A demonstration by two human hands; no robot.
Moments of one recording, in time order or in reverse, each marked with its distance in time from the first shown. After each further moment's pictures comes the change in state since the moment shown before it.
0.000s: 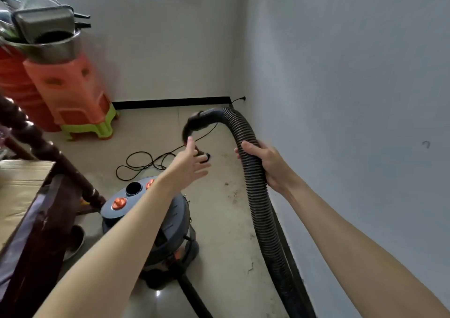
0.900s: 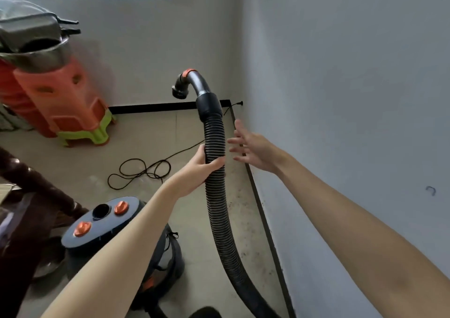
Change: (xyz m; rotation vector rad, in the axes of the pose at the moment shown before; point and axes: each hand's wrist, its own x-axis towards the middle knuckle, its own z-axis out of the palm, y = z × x) left_hand 0.077 0.020 0.131 0.325 -0.242 0.256; right_hand 0.129 -0.052 -0.125 -0.183 -0.085 0.188
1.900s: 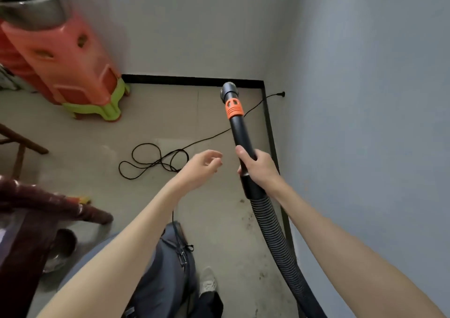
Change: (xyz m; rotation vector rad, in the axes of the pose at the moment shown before) left_hand 0.210 -0.016 -0.216 0.449 0.221 -0.148; right_hand 0.283 0.005 0.064 -0.373 0.206 0.030
